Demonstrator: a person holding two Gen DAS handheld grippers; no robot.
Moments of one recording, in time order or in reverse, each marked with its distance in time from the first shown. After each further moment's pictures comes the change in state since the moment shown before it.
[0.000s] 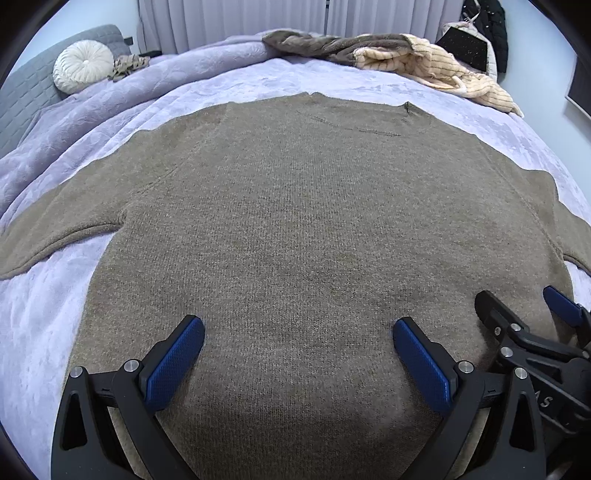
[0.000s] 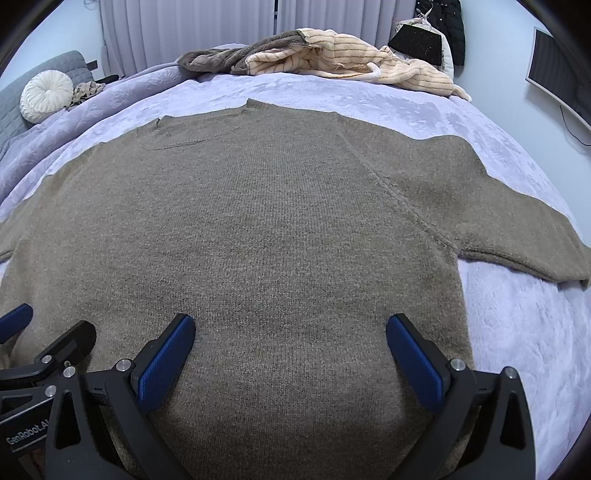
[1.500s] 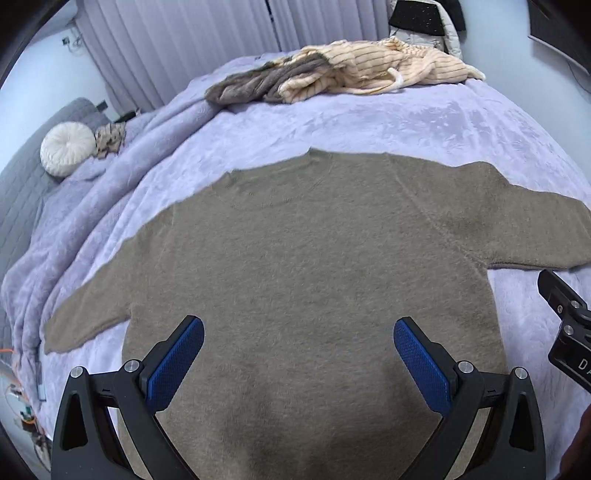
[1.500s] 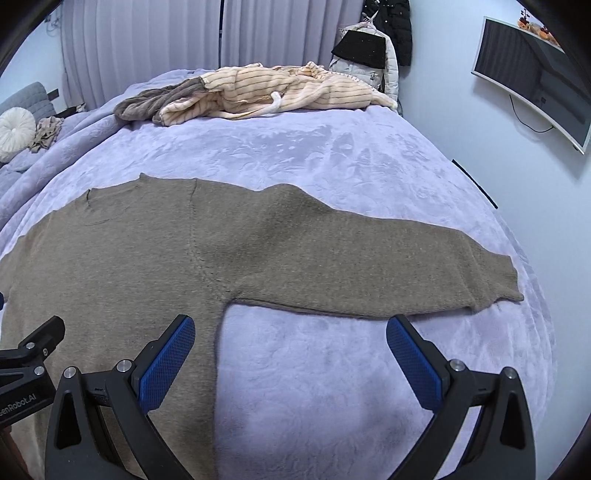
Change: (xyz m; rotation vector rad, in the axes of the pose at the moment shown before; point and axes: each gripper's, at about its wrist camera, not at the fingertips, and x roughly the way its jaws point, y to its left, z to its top) left arm -0.075 -0.142 0.046 0.240 -0.045 0.145; right arm -0.082 -0.149 0.036 0.100 -0.029 -0.131
